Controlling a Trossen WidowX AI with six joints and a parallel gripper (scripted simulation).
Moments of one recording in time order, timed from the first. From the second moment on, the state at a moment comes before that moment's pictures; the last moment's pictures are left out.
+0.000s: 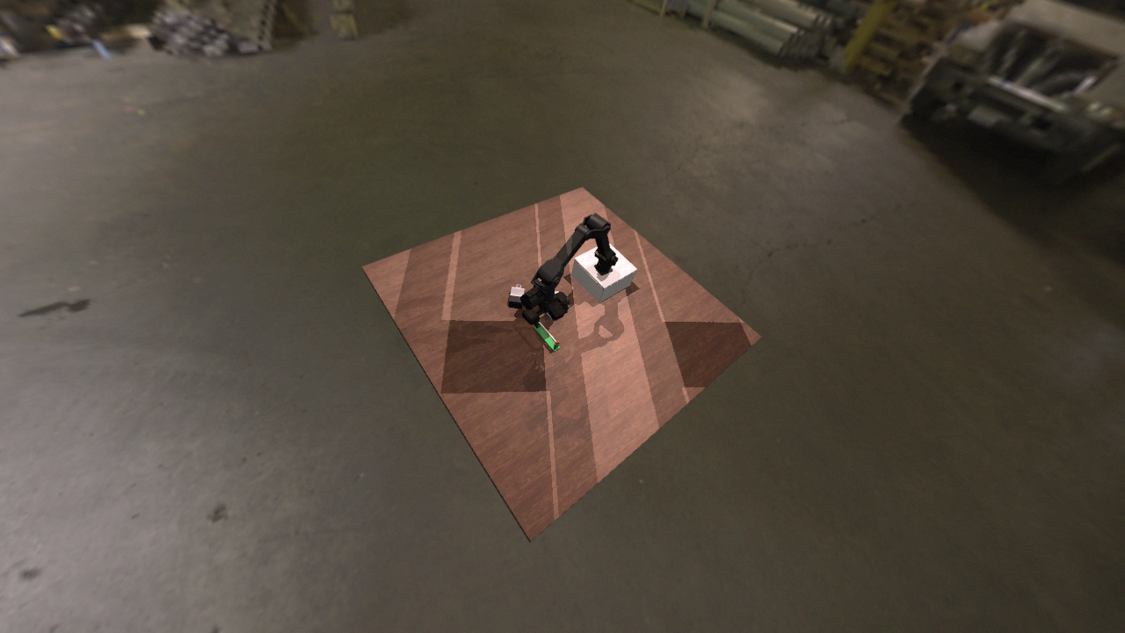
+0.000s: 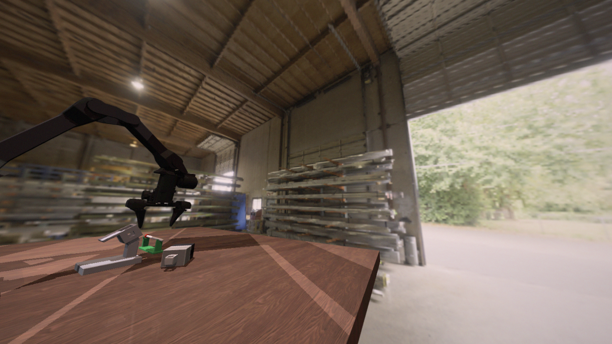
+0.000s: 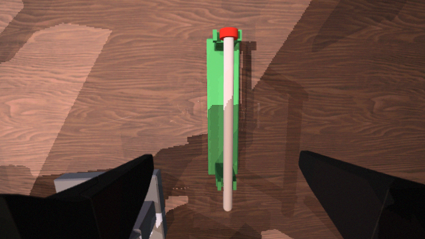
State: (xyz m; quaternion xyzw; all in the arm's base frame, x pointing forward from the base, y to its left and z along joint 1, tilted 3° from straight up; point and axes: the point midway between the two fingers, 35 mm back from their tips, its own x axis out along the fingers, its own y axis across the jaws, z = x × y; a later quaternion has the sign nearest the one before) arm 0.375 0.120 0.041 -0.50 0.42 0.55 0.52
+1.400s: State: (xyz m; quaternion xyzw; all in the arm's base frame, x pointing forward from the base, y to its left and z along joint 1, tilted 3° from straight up) arm 0.403 -0.071 0.068 -0.40 0.74 0.22 0.49
